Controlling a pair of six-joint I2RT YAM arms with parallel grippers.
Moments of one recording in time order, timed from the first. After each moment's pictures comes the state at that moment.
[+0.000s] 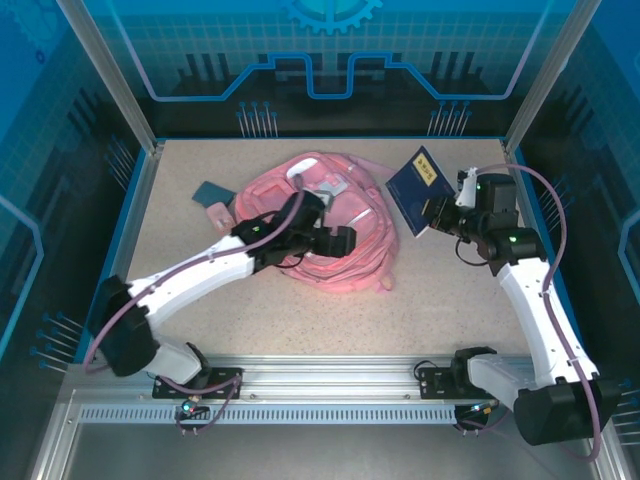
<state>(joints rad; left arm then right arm) -0.79 1.51 1.25 -0.54 -0.07 -0.52 0.07 1.05 1.06 -0.67 -0.32 0.49</state>
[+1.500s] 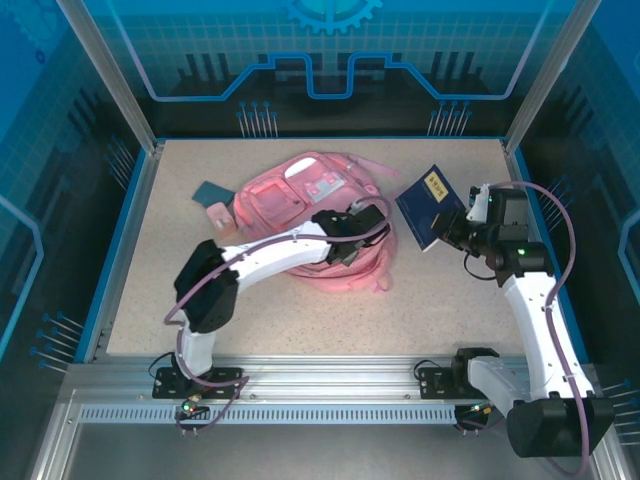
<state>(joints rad) -0.91 1.90 1.61 -0.90 -0.56 -0.28 -0.02 0.97 0.98 -0.74 -0.39 0.53</state>
